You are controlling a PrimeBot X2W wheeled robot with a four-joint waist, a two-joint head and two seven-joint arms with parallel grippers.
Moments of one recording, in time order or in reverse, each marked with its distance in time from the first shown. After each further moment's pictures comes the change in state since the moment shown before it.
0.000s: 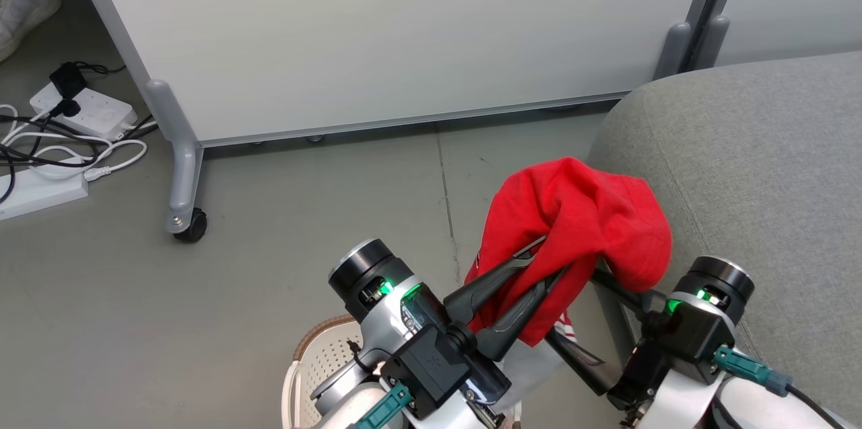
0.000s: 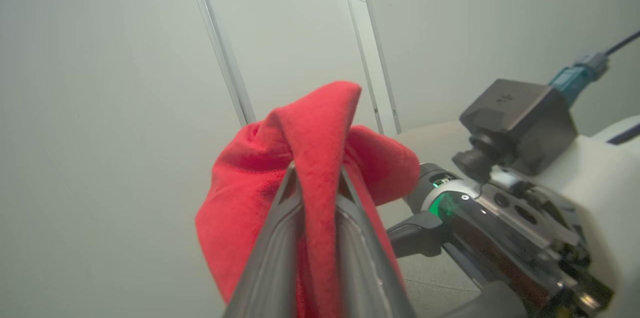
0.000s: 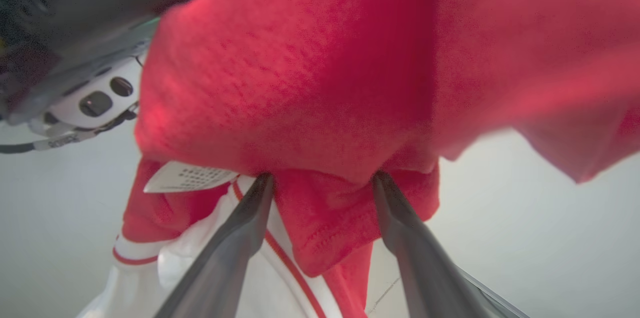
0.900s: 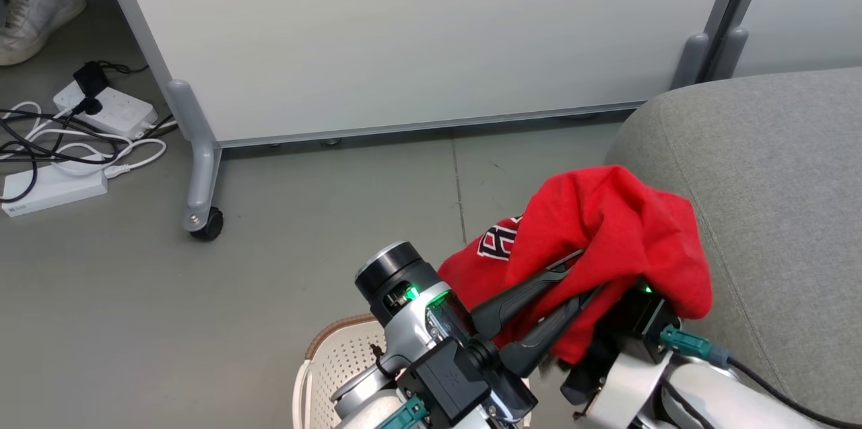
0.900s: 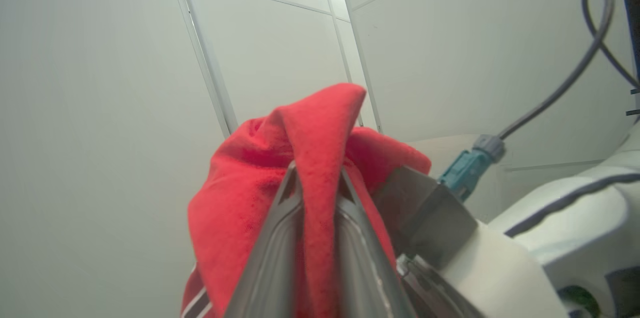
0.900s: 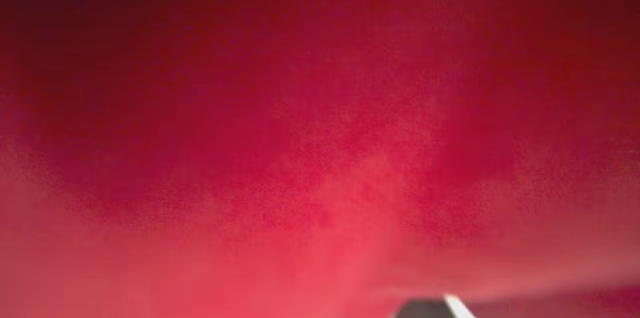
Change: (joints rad) left arm -0.021 -0.001 -0.068 -0.040 -0.054 -0.008 0.000; right arm -0.091 0.109 0.113 0.129 0.068 0.000 0.000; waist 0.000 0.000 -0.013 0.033
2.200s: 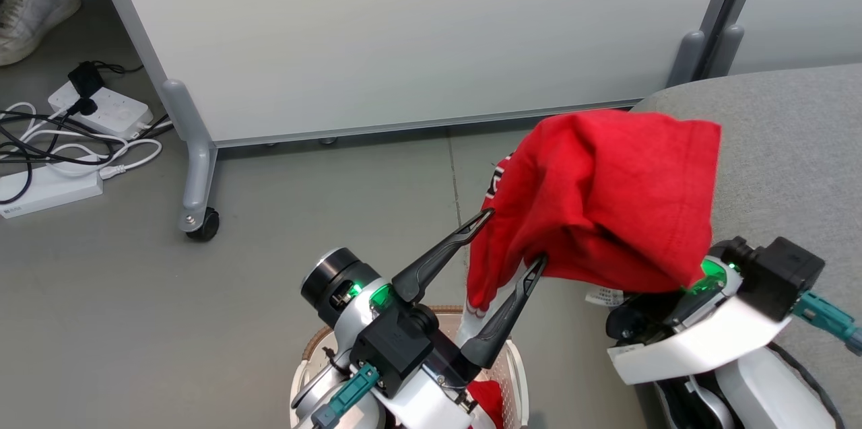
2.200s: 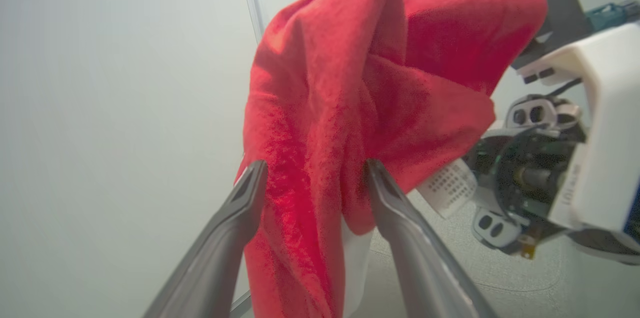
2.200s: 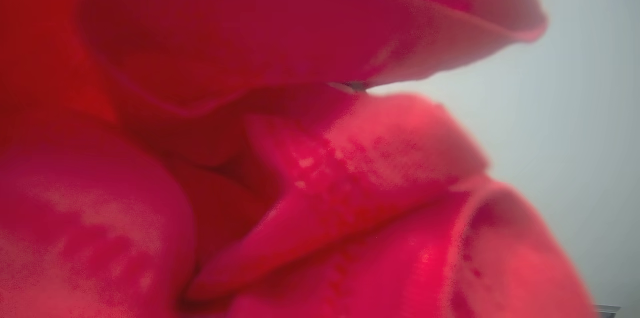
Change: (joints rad) left arm 0.049 -0.001 0.125 0.094 -0.002 0.030 -0.001; right arm 0.210 0.191 -0.476 -0.174 0.146 0.000 0.000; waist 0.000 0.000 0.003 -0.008
